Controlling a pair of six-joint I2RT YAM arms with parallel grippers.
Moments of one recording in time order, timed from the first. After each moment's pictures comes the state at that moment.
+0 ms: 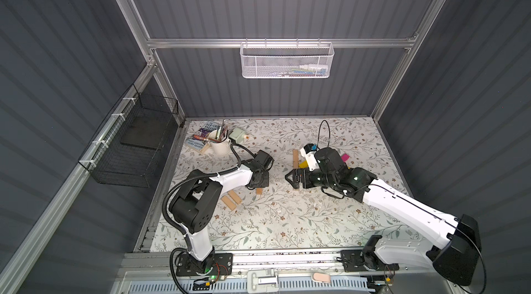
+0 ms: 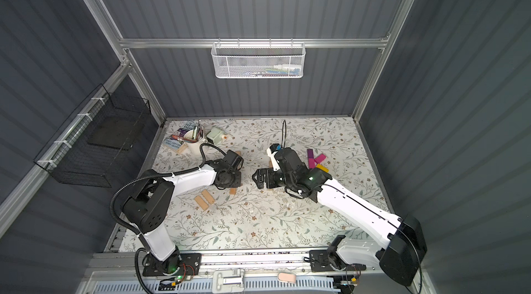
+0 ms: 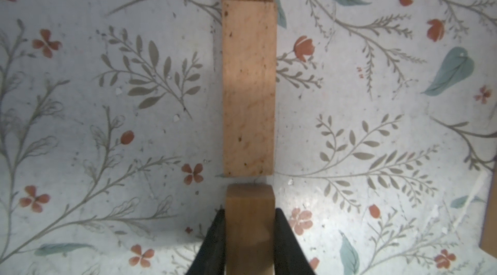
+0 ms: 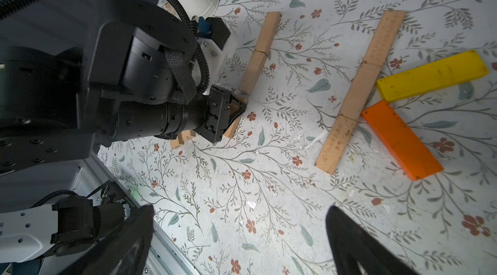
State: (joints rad) left arm -0.63 1.78 1.07 -0.48 -0.11 -0.53; right arm 0.77 1.22 1.01 -0.49 -0.13 0.54
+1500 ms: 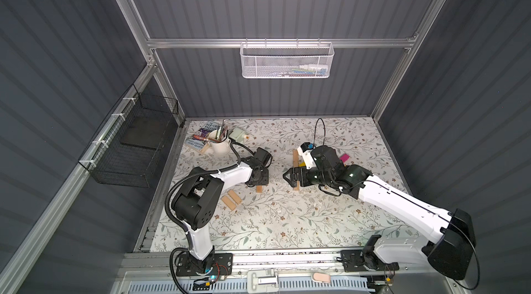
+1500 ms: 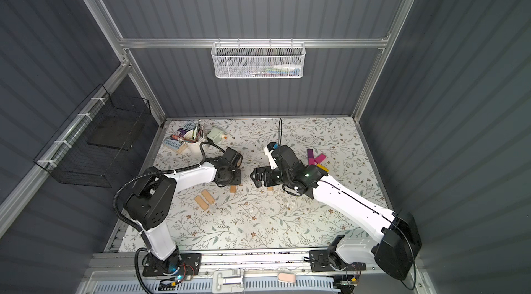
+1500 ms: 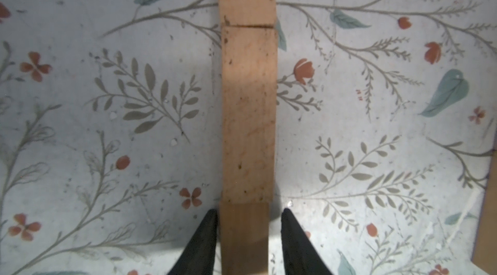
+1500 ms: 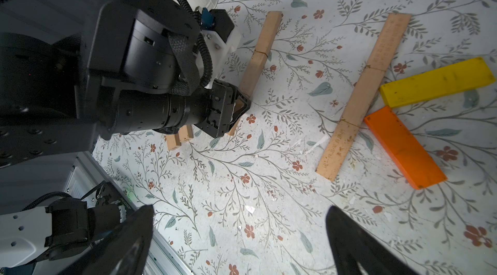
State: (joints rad) left arm -0.61 1.82 1.10 -0.48 -0.07 -0.52; right arm 0.77 1.28 1.04 -0.50 -0.13 0.52
